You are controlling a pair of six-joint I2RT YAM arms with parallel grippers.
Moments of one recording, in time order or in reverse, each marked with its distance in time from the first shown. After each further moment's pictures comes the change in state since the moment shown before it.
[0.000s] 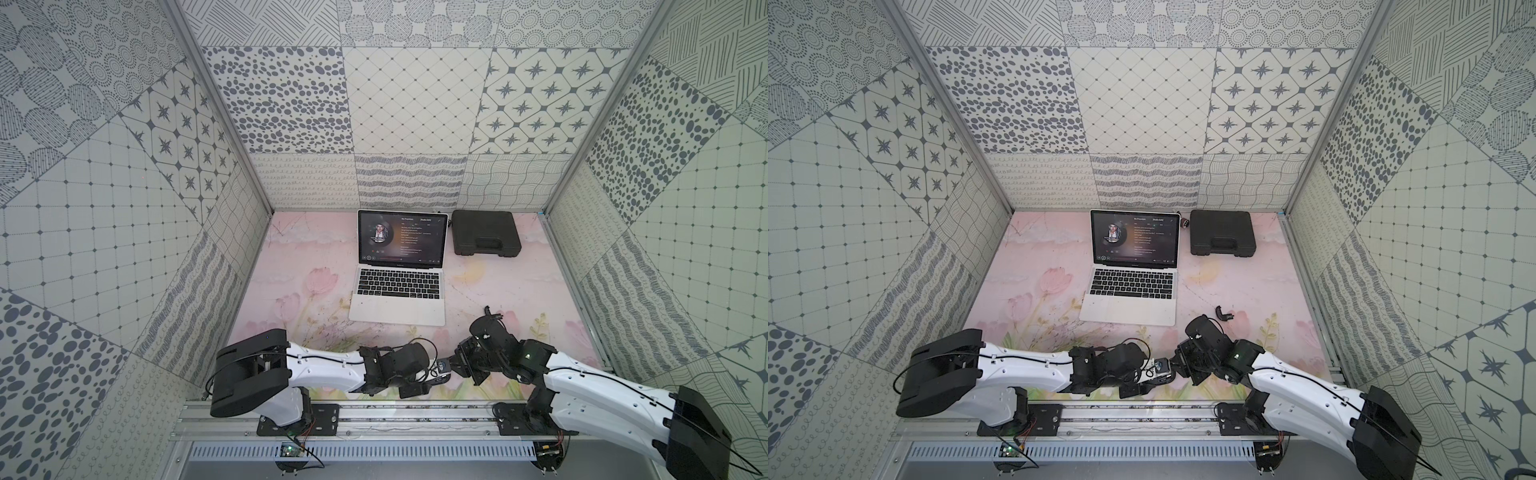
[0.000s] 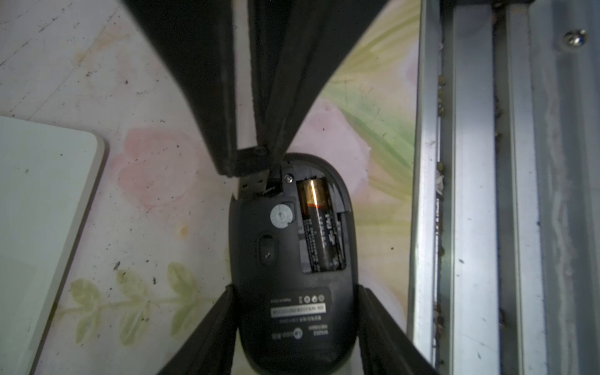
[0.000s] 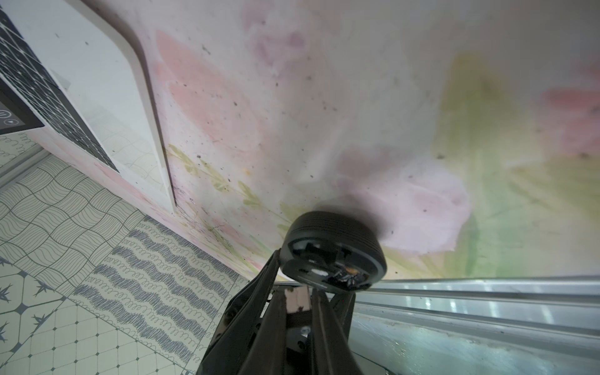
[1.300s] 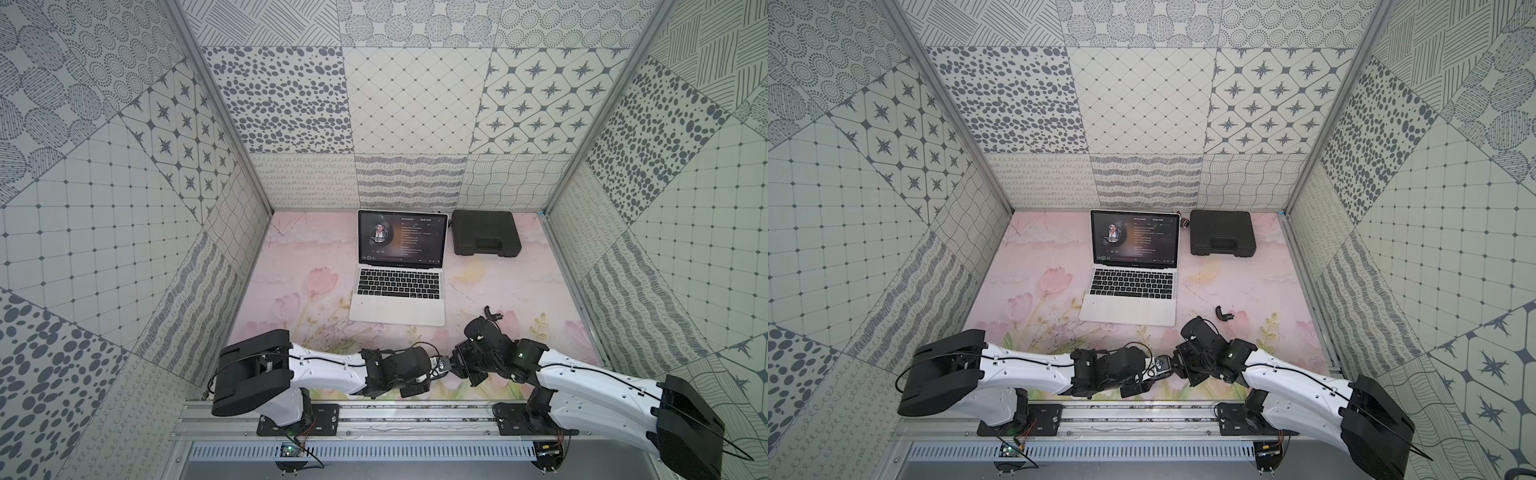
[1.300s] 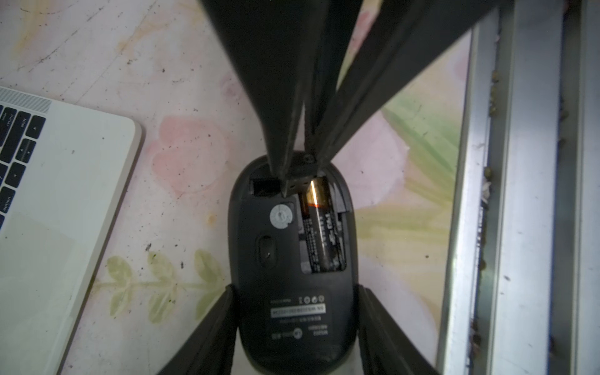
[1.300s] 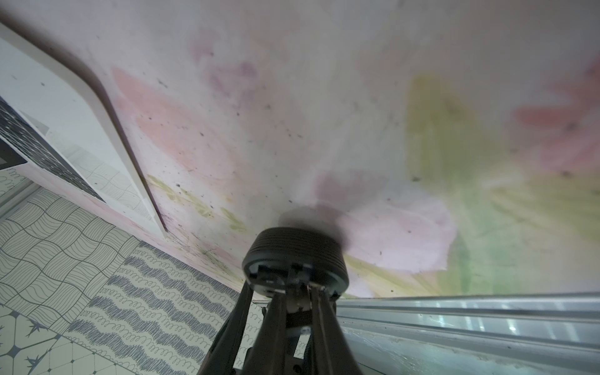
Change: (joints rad) left arm -0.031 0.010 0.002 0.004 -0.121 -0.039; right arm 0.014 0.066 -0.004 0.029 0.042 0.071
